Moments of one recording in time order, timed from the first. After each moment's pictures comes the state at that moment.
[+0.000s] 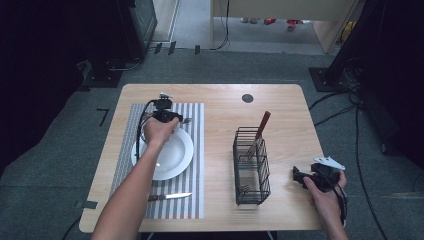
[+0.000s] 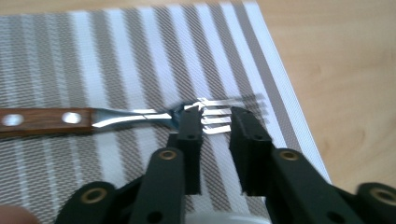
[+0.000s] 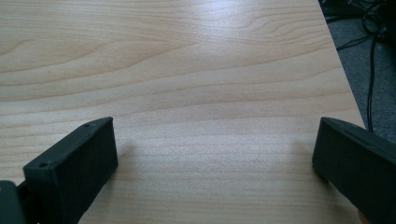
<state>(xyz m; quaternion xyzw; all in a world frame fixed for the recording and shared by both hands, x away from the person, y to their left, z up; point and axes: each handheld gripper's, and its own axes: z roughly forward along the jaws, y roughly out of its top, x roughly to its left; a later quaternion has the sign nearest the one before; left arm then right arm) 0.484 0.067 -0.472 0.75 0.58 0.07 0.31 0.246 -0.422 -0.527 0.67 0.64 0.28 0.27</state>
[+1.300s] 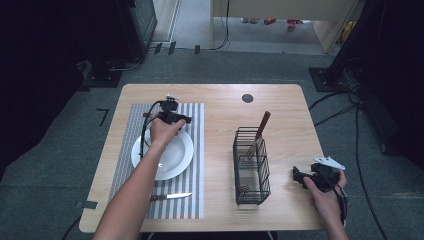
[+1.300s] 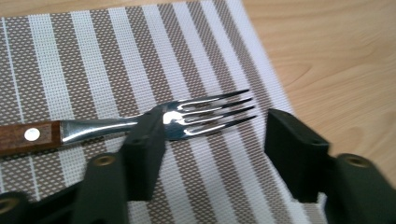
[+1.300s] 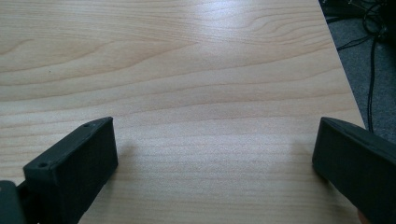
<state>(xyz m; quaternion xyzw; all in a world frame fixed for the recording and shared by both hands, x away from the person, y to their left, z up) 0.487 0.057 -0.481 0.76 0.56 0.06 0.33 0.246 -0.422 -0.527 0.67 0.64 0.28 0.27</state>
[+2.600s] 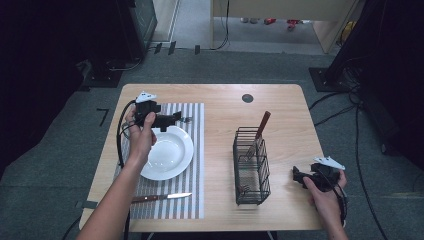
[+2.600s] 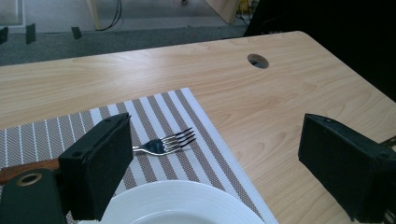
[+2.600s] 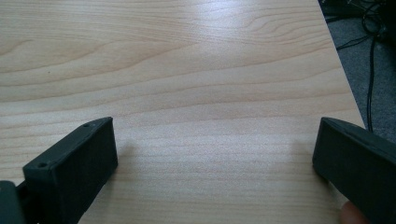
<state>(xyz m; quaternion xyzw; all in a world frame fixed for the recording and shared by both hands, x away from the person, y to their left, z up) 0.398 0.099 -0.390 0.74 0.47 0.15 0.46 0.247 -0.422 -0.527 0.67 0.64 0.27 0.27</state>
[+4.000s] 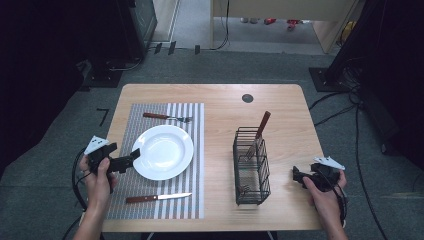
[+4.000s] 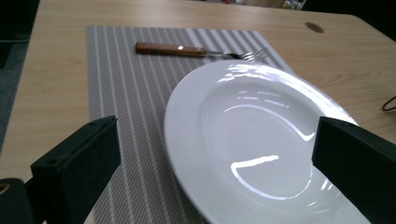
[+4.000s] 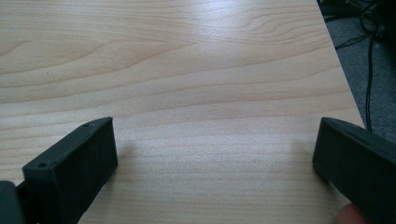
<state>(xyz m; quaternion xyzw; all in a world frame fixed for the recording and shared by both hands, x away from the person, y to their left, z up) 0.294 0.221 -0.455 0.69 0.54 0.19 0.45 0.247 -0.421 -0.527 0.67 0.63 0.27 0.27</state>
